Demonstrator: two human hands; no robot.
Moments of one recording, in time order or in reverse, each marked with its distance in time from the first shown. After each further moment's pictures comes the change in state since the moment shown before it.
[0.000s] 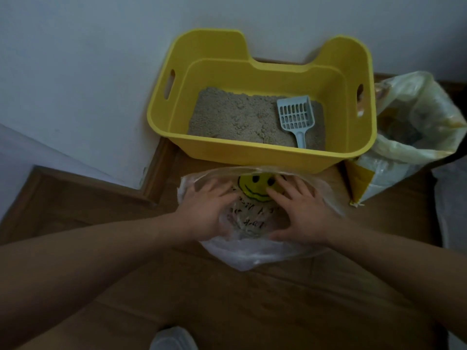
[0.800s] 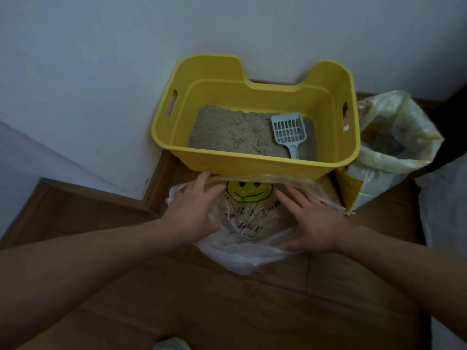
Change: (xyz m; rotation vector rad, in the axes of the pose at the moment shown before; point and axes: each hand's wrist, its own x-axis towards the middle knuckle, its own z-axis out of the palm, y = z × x) left_hand -0.018 -0.010 -0.015 -0.111 0.229 -0.107; right_hand -0.022 0.023 -0.007 -0.010 0.047 -0.007
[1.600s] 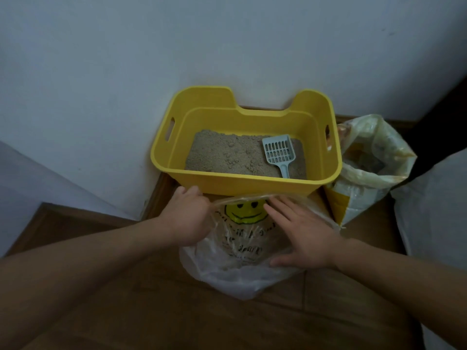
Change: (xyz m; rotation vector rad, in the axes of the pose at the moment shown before) left_hand 0.011 0.014 -0.050 0.295 -0.101 0.075; right_hand -0.014 -0.016 -0.023 -0.025 0.139 -0.143
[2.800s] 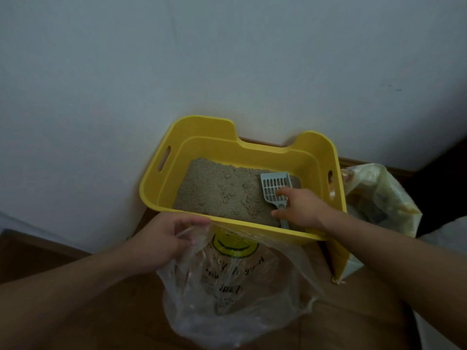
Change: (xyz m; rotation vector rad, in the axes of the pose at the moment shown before) left_hand 0.016 -0.045 -0.001 -1.286 0.149 -0.089; right_hand 0.111 0.066 -0.089 0.222 0.007 0.412
